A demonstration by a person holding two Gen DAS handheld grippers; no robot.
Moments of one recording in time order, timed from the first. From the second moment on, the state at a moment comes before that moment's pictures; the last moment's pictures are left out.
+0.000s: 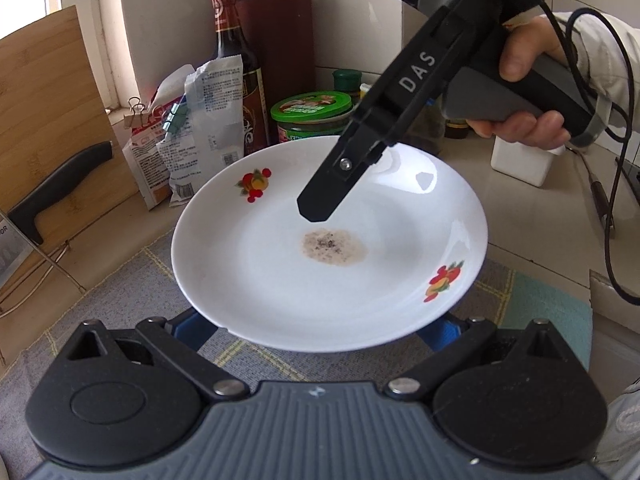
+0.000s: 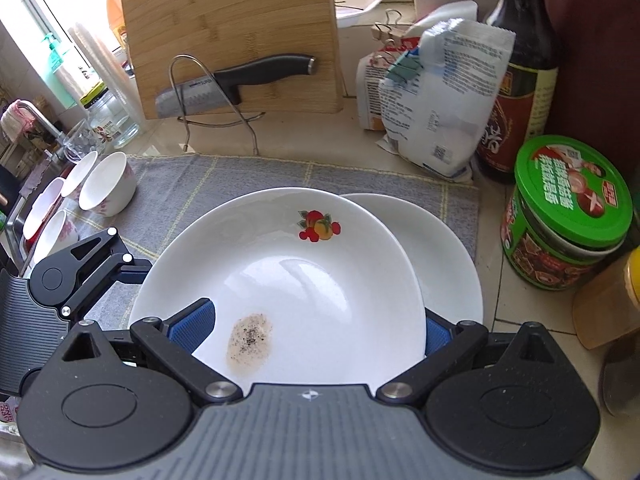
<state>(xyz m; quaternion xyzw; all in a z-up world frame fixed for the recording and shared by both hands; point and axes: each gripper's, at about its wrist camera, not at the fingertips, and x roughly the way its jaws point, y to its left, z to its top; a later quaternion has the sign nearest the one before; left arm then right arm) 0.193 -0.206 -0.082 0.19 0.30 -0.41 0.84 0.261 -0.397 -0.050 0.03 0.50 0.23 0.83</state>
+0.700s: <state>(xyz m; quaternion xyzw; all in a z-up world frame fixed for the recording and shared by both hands) 0.211 -0.222 -0.090 0.21 0.32 -0.41 0.83 0.269 -0.417 -0.072 0.06 0.50 0.23 0.83</state>
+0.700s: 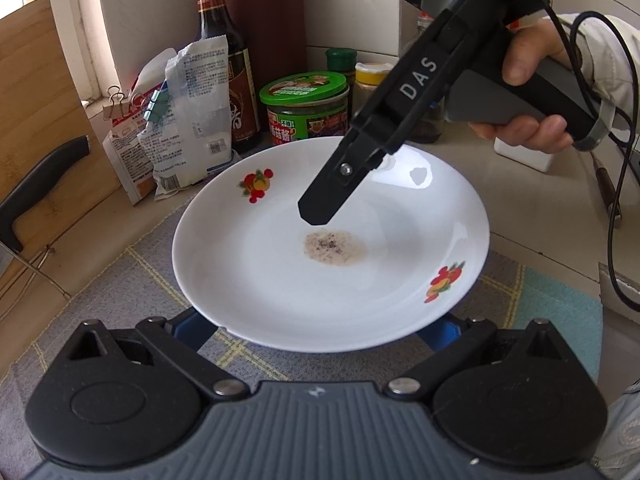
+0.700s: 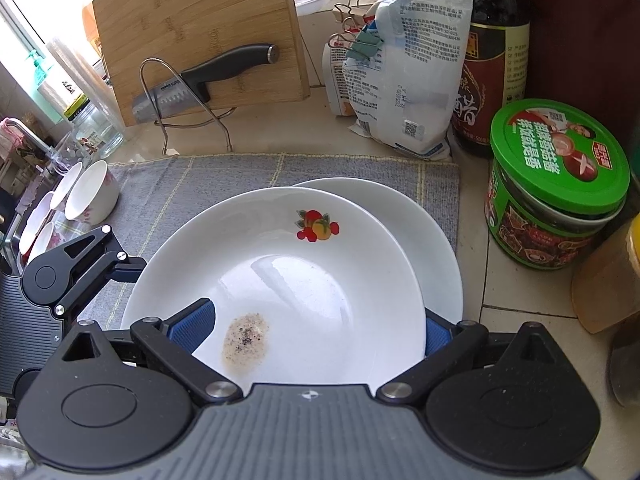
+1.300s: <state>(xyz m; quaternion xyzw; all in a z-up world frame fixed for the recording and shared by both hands) 0.225 -0.228 -0.096 0.21 0.35 -0.40 0.82 0.271 -0.428 -0.080 0.08 0.51 0.22 0.83</state>
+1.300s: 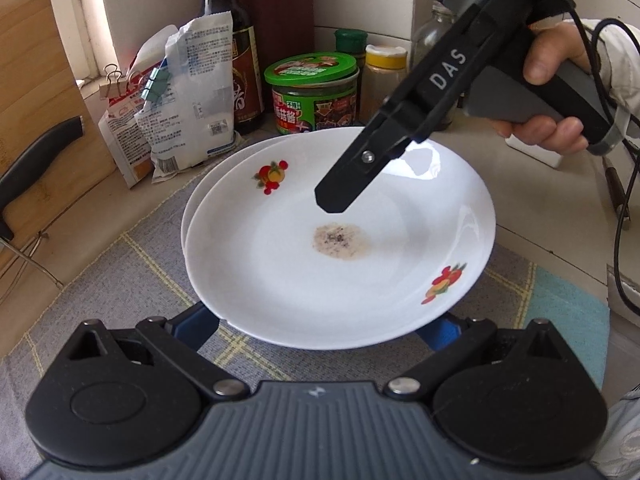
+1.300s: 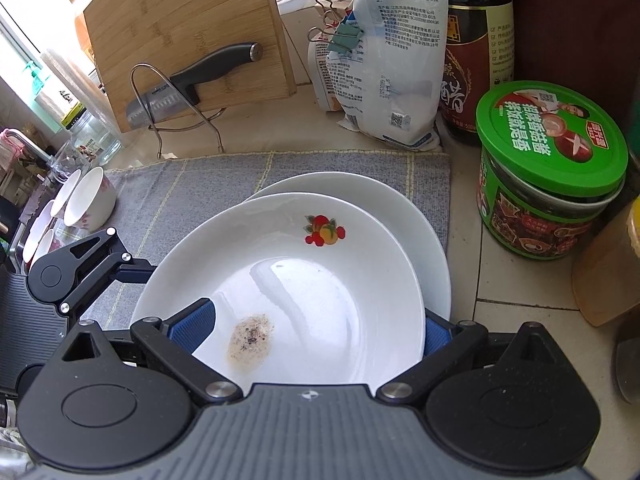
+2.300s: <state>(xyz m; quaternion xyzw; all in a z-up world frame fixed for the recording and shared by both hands) 0.225 -0.227 -0.095 0.22 0.33 -0.41 0.82 0.260 -0.428 -0.065 0.06 0.51 0.20 0.84</state>
